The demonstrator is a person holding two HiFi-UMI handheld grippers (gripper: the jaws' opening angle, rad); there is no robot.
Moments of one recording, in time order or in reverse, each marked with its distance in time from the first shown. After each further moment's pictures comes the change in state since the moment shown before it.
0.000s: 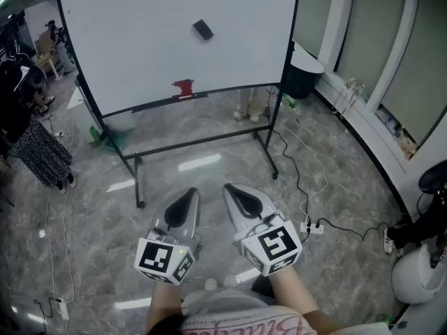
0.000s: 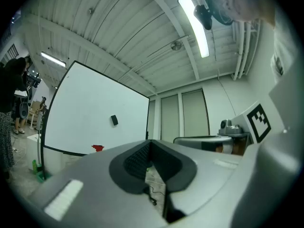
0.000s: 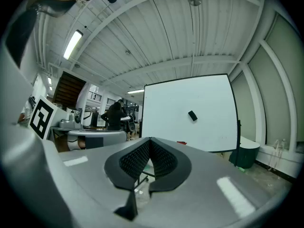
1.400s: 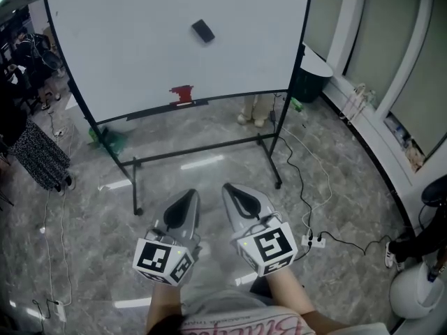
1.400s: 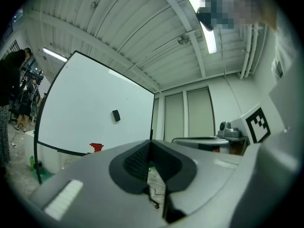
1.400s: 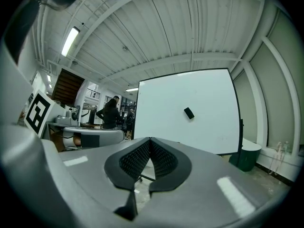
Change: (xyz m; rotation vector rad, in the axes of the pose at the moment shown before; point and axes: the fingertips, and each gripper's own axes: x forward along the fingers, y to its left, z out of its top) left arm 0.081 0.041 -0.019 -0.030 0.013 0.022; right arm 0.070 -0.068 -0.014 -0.027 0.015 0.001
